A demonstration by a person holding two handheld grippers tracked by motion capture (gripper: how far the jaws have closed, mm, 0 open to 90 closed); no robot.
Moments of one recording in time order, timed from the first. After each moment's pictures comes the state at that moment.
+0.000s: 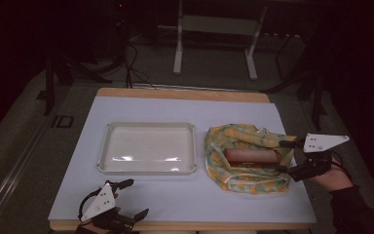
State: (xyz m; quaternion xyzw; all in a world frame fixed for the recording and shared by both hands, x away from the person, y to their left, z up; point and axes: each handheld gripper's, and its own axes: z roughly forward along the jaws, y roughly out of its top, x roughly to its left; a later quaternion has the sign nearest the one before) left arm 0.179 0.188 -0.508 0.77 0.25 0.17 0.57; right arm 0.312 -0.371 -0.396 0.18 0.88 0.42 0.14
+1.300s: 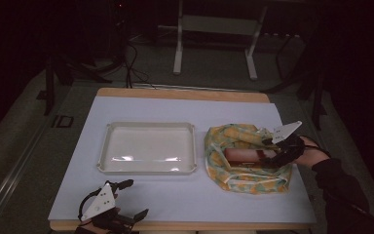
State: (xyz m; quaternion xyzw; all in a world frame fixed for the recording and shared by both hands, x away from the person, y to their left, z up) left arm 0.179 0.189 -0.510 0.77 0.25 0.17 0.56; right arm 0.388 -0.345 -0.444 0.11 0.95 0.26 0.10
